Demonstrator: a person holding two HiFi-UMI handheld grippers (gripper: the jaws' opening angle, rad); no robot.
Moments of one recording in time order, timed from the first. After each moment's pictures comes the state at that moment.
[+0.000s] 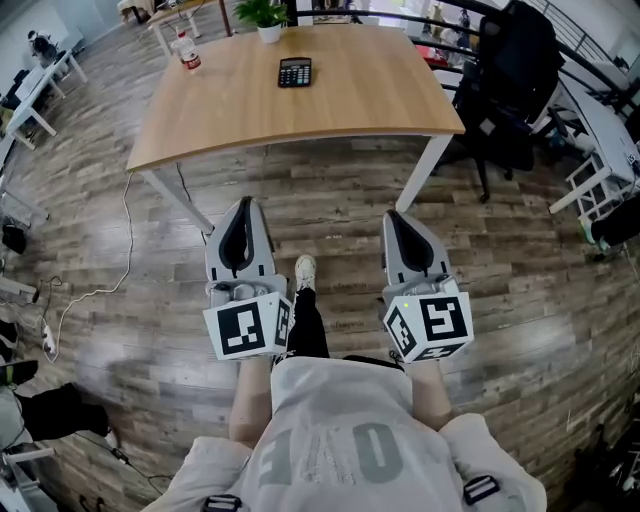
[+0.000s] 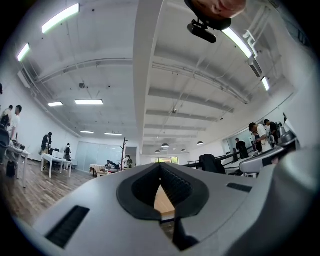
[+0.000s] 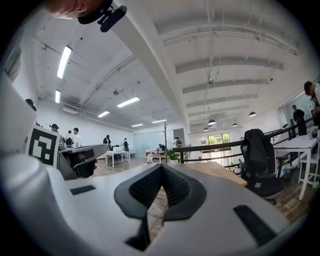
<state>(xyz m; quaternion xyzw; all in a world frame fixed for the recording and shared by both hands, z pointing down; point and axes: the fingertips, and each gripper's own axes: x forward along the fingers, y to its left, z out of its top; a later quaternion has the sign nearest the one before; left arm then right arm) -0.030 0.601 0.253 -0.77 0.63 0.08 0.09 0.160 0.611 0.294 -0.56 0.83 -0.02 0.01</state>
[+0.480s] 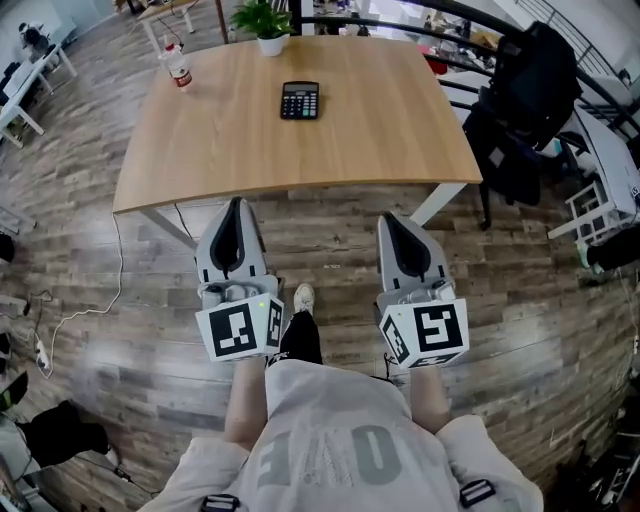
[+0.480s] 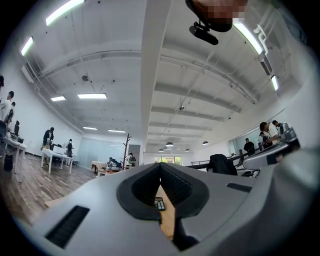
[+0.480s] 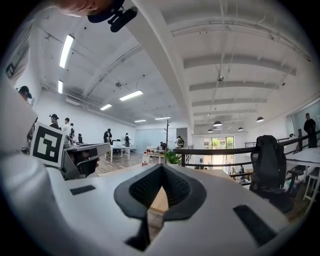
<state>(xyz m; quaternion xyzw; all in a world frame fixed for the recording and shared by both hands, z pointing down) -0.070 0.407 0.240 -0.76 0.65 0.08 0.07 0.124 0.423 0.267 -0.55 0.84 0.01 -0.03</state>
